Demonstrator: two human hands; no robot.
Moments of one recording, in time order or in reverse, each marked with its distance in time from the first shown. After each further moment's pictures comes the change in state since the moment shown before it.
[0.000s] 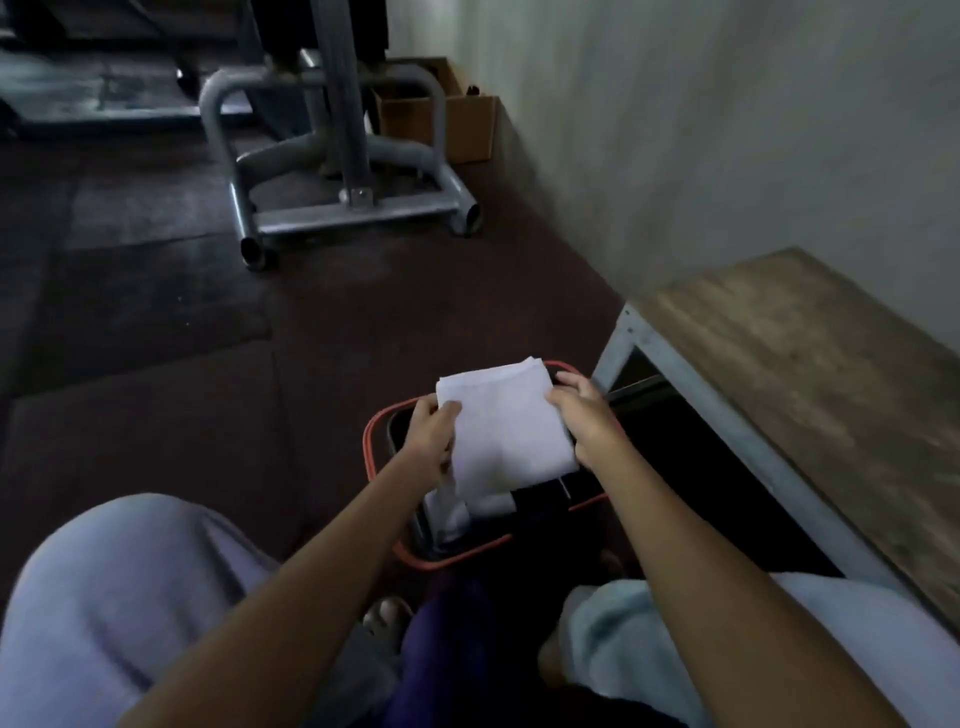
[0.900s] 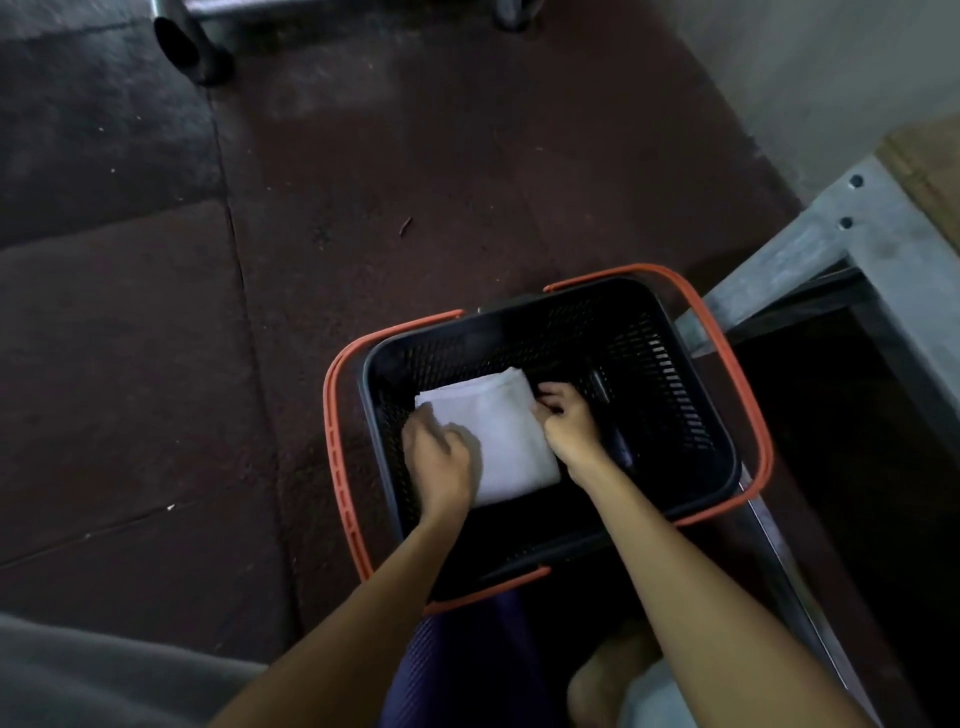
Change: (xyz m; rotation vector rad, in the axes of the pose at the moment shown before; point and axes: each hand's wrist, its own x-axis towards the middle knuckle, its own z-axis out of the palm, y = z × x) left_hand 0.141 -0.162 0.021 0.357 0.481 0.153; right_hand 0.157 0.201 0.071 -0.258 -0.162 0.155
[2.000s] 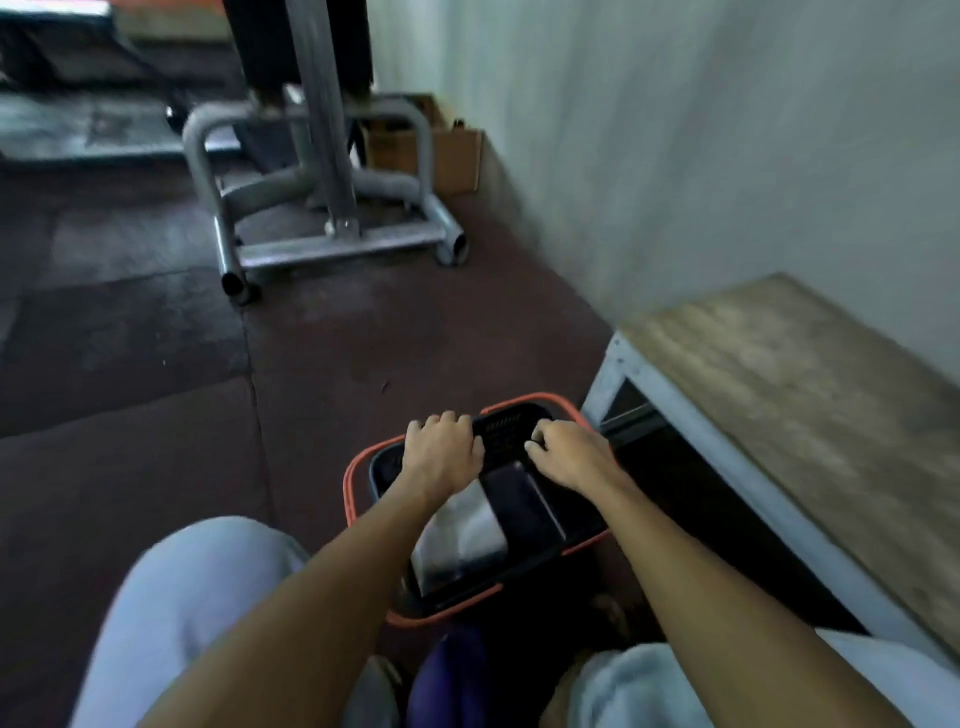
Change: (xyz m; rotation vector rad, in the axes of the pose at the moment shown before) left_hand -0.072 0.183 -0.111 0.915 -0.203 0.875; right_hand -0.178 -0.150 -0.106 -1.062 0.223 -0.405
